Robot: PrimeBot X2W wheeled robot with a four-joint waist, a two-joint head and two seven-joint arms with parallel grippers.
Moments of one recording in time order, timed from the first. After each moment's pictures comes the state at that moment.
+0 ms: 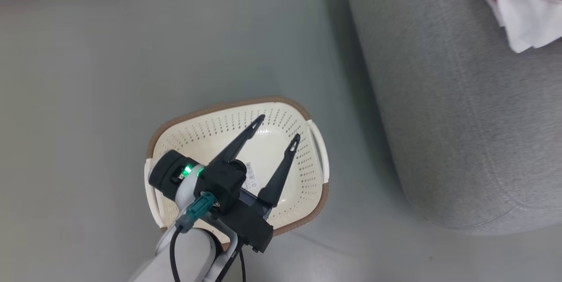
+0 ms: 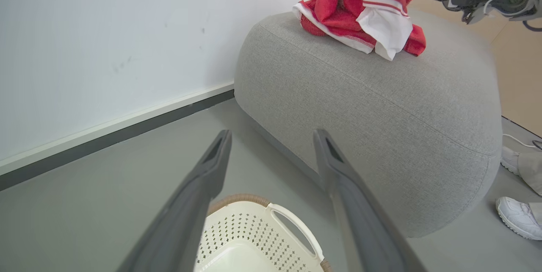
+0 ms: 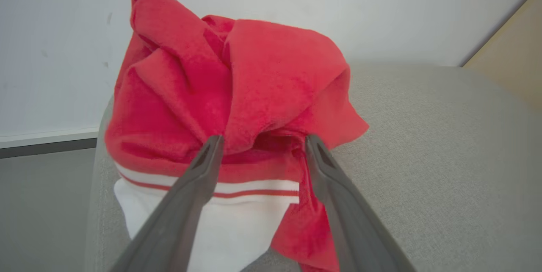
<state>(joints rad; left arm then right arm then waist) -0.45 0.20 -0.64 0.09 -0.36 0.04 -0.08 -1.21 -0.44 0.26 1.25 0.30 0.11 -0.24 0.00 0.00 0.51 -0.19</state>
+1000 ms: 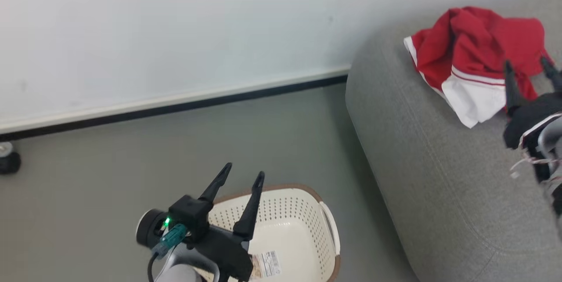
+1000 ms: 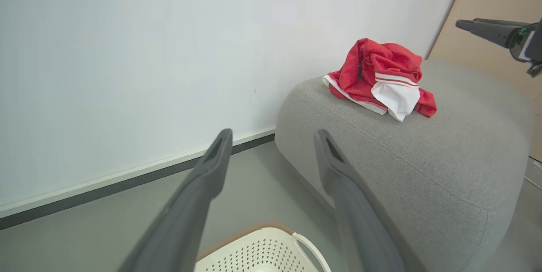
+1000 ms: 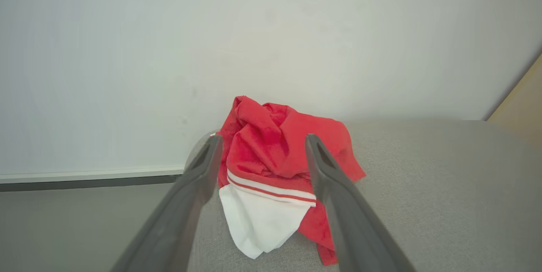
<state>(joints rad) -0.30 0.16 -0.56 0.27 -0.48 0.05 -0.20 -0.94 -0.37 0.31 1.12 0.28 0.12 -0.25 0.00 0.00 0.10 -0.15</state>
